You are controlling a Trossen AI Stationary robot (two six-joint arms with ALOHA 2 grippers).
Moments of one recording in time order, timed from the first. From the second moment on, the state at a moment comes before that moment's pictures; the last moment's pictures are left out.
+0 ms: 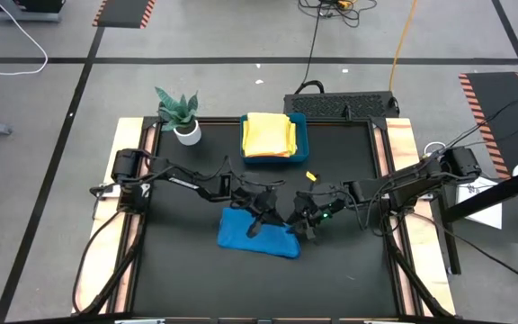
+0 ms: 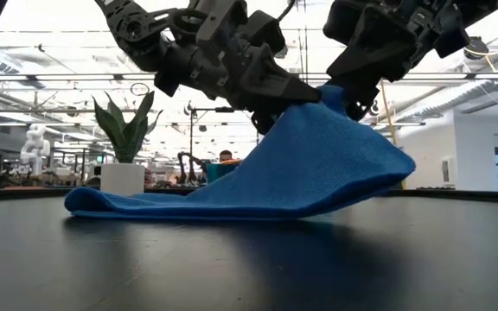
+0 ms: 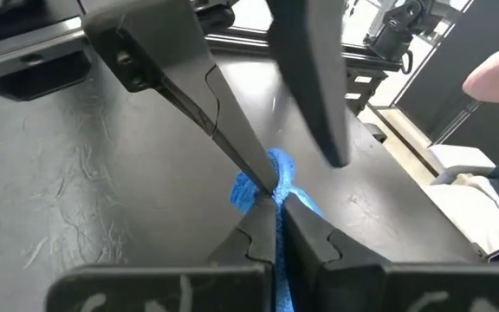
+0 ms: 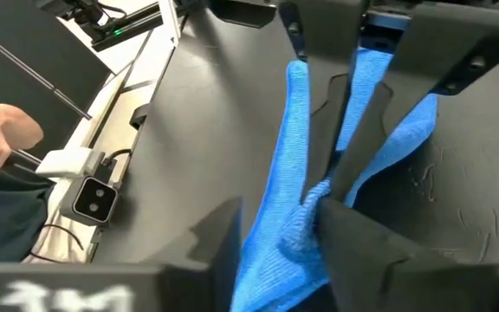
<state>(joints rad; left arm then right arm) -0.02 1.91 1.04 0.45 0.50 -0.10 0.14 1.38 0.65 0.21 -0.23 0.39</state>
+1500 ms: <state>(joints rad) -0.03 1.69 1.04 0.28 0.23 0.11 0.36 1.53 0.24 1.12 0.08 0.43</state>
